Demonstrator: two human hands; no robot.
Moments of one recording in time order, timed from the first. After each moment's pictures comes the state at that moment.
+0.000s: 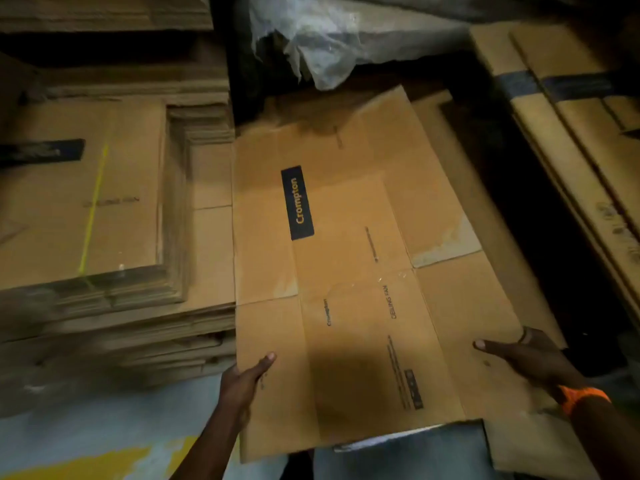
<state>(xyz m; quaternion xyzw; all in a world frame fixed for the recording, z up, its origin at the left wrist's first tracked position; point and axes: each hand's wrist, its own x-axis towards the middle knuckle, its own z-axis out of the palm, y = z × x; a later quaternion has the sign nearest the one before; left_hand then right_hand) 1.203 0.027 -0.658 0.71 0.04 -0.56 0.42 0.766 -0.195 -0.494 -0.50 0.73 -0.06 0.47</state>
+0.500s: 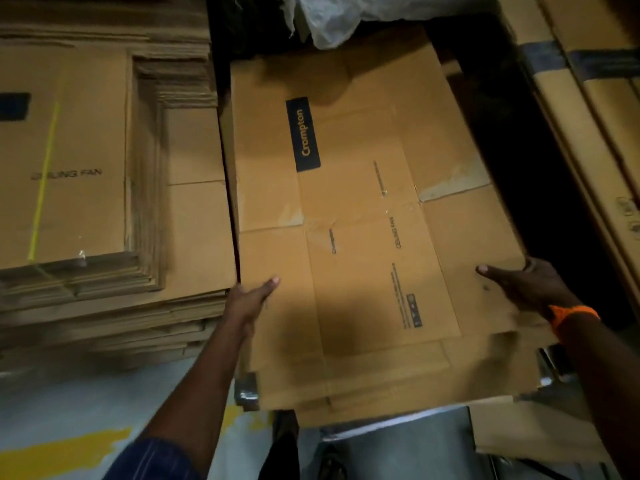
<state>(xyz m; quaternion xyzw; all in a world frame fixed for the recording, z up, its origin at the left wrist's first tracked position) 1.228 -0.106 -0.642 0.73 -0.05 -0.53 0.42 0.791 -0.295 -0.490 -0.48 0.78 -0.09 0.38</state>
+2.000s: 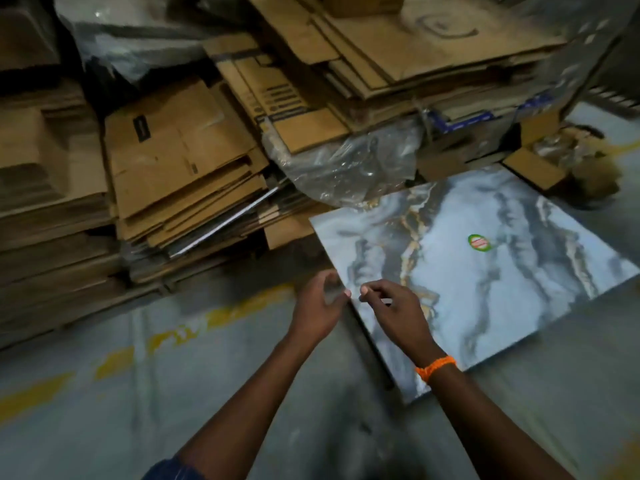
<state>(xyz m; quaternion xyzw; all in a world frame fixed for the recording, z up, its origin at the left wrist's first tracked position) 0.416 0.449 -0.399 0.63 -0.59 -0.36 0.37 0.242 0.456 -0.379 -0.64 0.60 -0.36 0.33</state>
